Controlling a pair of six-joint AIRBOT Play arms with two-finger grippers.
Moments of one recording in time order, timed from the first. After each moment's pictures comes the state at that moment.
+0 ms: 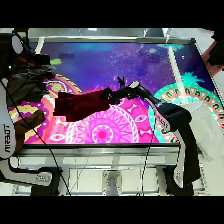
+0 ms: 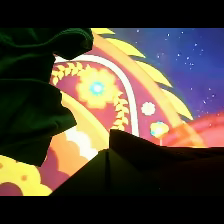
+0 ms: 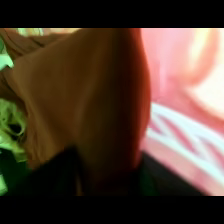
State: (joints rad) left arm -0.03 -1.53 1.85 1.75 -1.28 -1.64; right arm 0.38 -2.15 1.70 -0.36 1.01 1.41
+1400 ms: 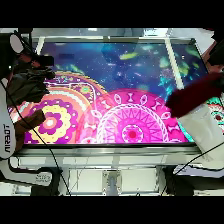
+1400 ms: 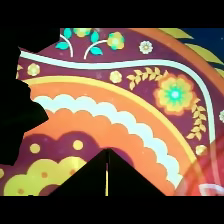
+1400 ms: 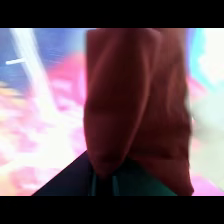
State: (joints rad) left arm -0.03 -1.53 1.85 1.64 -1.30 -1.59; right arm -0.75 -1.42 1.70 -1.02 1.68 1.56
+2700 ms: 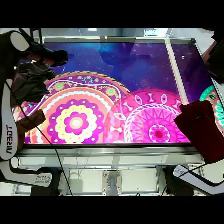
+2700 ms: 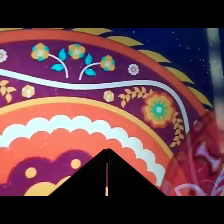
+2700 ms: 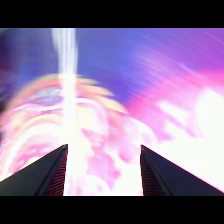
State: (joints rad) left arm -0.11 -1.53 1.85 1.30 -1.22 -1.57; right arm -0.61 -1.18 1.43 -0.53 1.35 1.09
